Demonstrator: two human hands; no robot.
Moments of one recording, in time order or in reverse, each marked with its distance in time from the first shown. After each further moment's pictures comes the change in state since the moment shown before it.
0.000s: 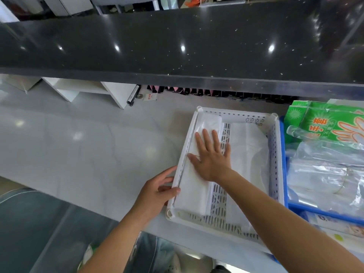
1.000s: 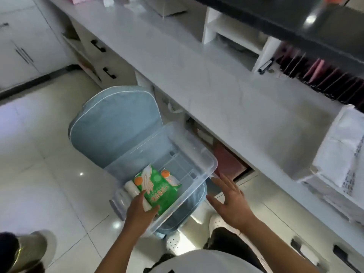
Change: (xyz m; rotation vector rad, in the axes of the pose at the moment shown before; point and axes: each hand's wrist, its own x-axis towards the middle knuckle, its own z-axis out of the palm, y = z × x) left_hand -0.297 -0.347 -0.187 -0.046 0.633 -0.404; right_hand -0.246 -0.284 0.151 0.089 -0.356 -0.254
